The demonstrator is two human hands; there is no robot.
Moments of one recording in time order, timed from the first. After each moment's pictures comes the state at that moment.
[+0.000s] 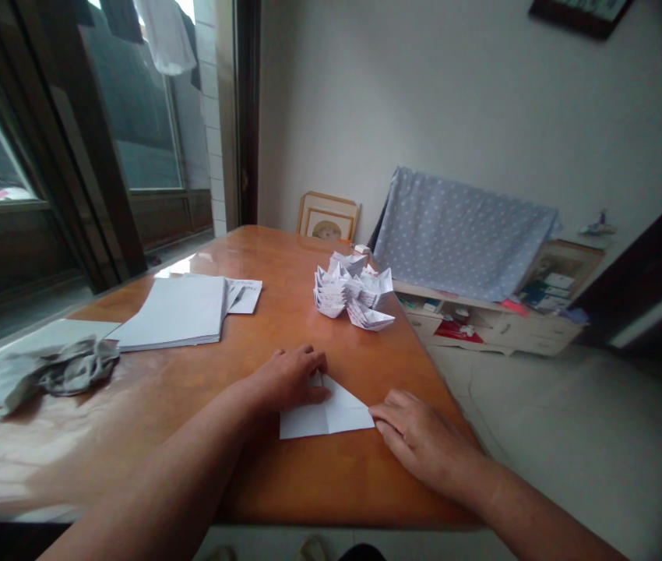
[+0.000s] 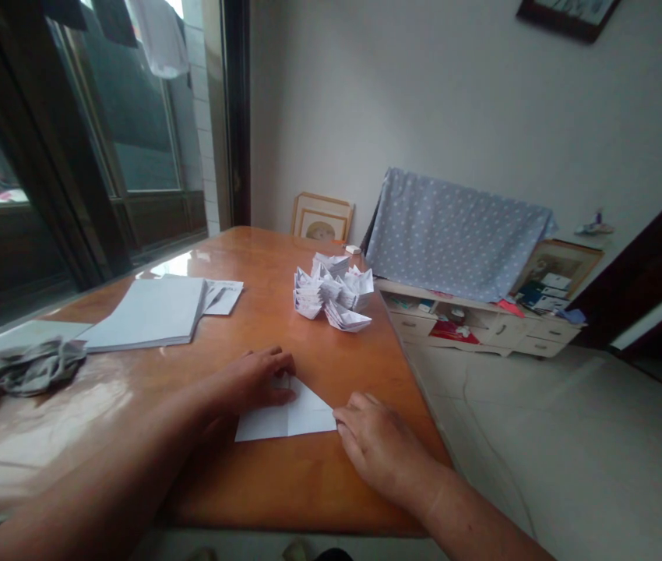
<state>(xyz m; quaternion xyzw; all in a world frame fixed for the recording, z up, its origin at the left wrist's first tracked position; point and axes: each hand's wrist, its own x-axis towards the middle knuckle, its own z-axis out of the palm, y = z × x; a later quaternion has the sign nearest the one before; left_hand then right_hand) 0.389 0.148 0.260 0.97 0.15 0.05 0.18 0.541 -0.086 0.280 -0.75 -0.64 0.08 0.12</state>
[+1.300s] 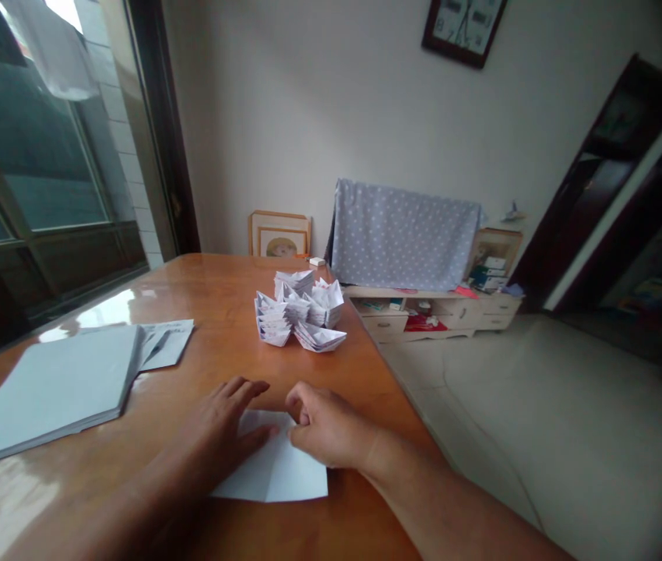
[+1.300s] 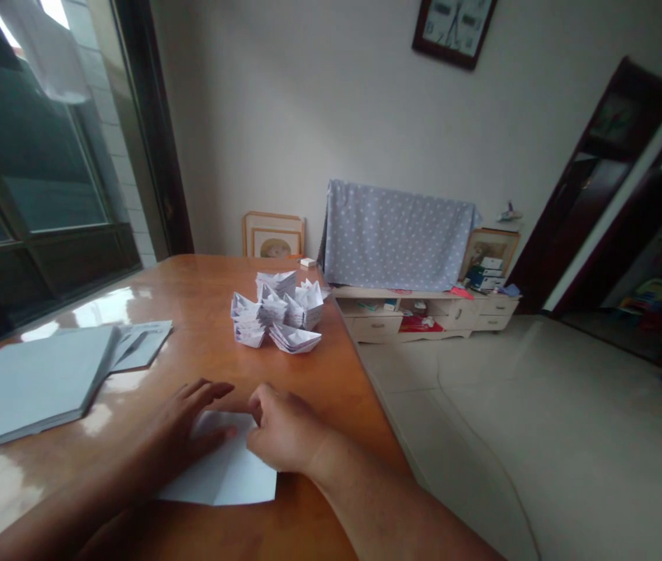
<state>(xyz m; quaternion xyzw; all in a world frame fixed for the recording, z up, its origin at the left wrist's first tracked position) 0.403 0.160 0.242 0.95 0.16 0.19 0.19 0.562 0.002 0.257 -0.77 -0.53 0.21 0.30</state>
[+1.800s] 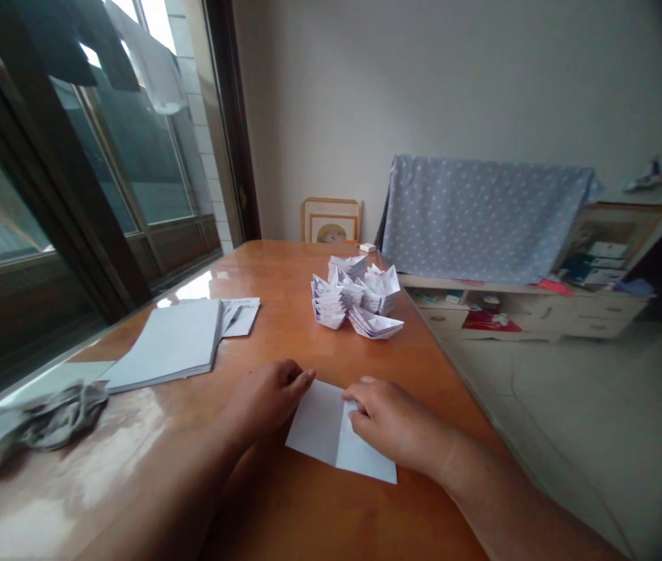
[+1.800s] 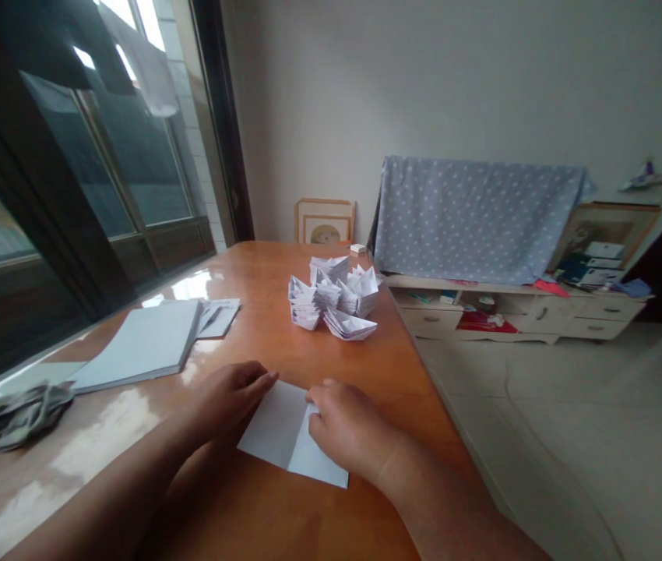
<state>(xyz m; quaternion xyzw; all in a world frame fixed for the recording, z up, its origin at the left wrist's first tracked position) 0.394 0.160 0.258 0.90 0.33 0.12 0.25 0.561 -0.006 0.264 -0.73 -0.63 0.14 0.21</state>
